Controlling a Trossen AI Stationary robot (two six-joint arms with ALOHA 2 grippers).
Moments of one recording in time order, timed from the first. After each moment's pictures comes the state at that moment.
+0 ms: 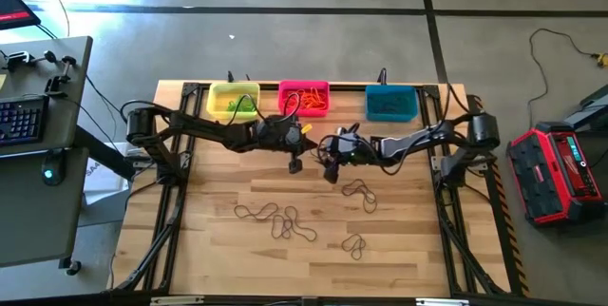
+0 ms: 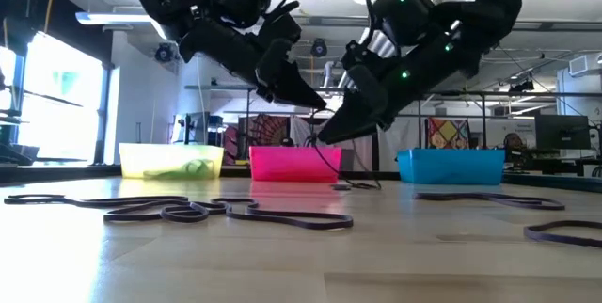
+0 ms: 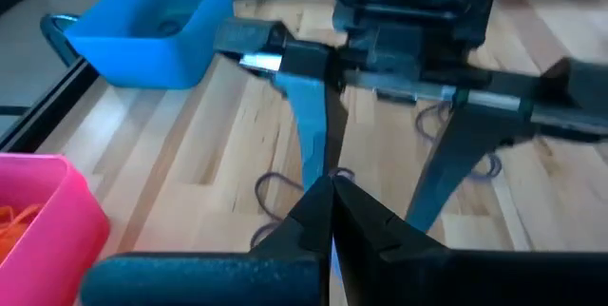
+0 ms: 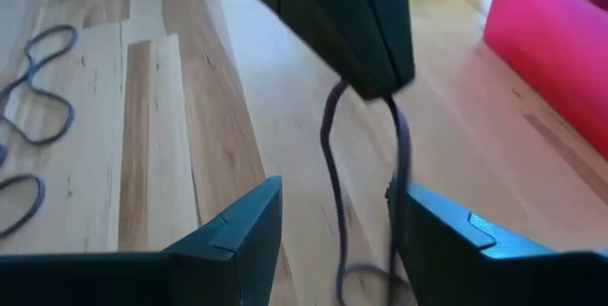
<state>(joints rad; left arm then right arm) 0.18 1.71 0.87 0.37 0.04 0.11 -0.08 1.70 0.73 0.39 0.14 0.15</state>
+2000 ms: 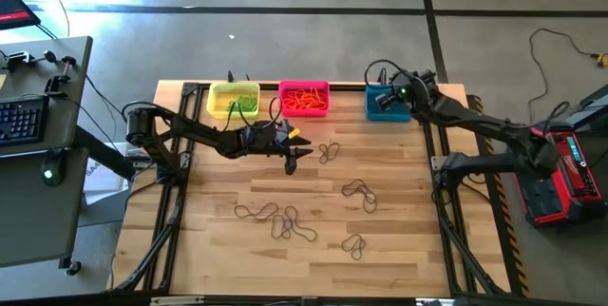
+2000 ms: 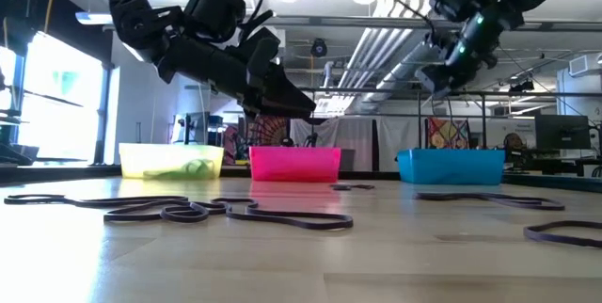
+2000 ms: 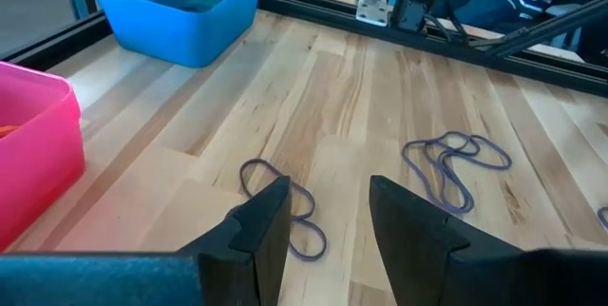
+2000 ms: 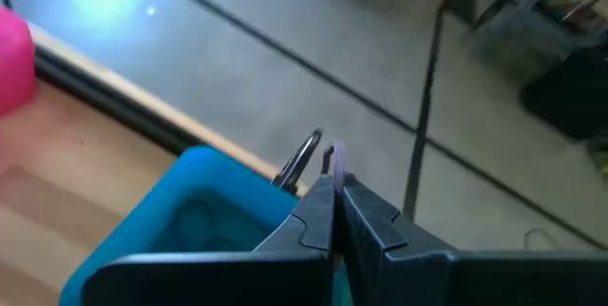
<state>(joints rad) 0.18 1.71 0.69 0.67 0.03 -0.15 -0.67 1.11 0.73 -0.27 0.64 -0.03</state>
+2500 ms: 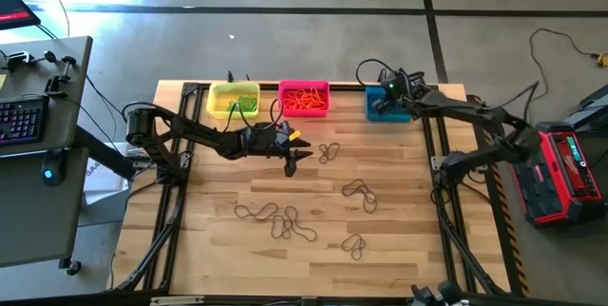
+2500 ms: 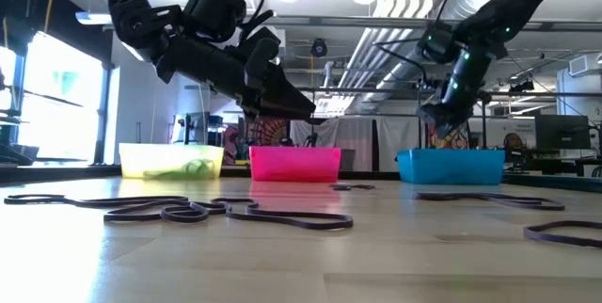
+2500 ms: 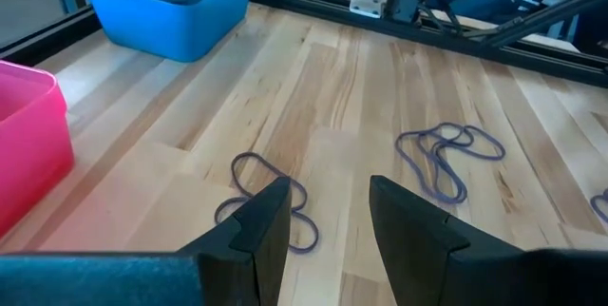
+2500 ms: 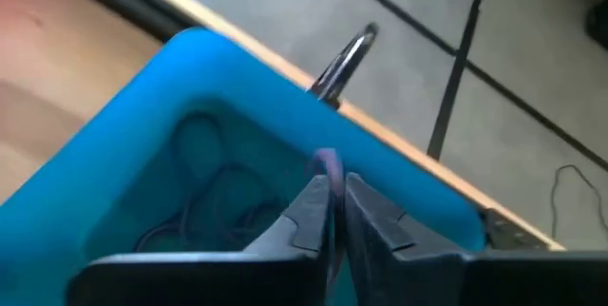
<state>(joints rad) 0.17 1.71 0.69 0.66 0.03 -0.15 -0.80 1.35 0.73 -0.28 0.47 0.00</state>
